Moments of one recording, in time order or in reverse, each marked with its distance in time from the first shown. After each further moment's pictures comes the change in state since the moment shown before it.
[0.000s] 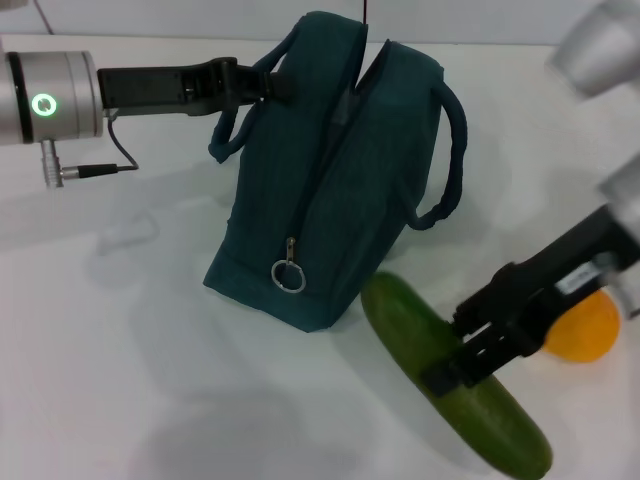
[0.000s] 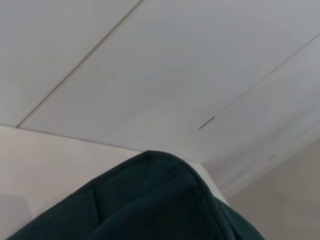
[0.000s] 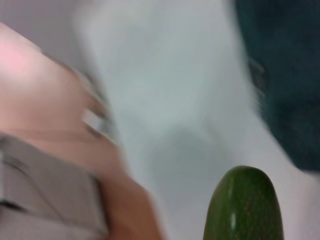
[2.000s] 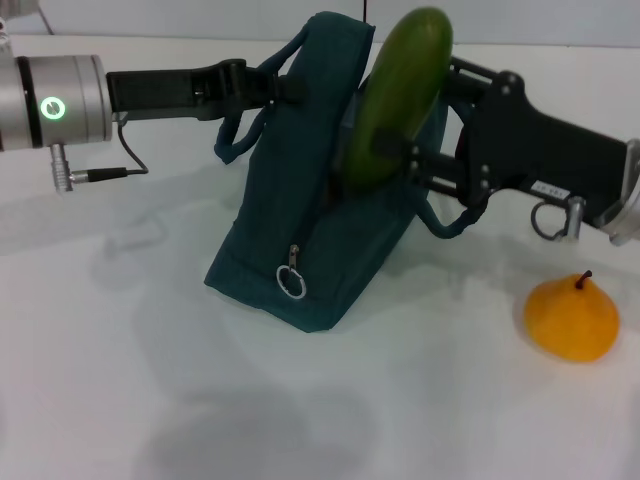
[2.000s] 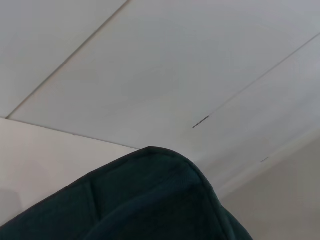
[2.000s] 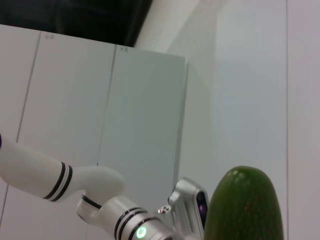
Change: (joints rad) left arm -0.001 -0.015 -0.004 0.000 -0.003 0.007 -0.018; right arm 0.003 0.012 0.281 0.948 0.761 0.170 -1.712
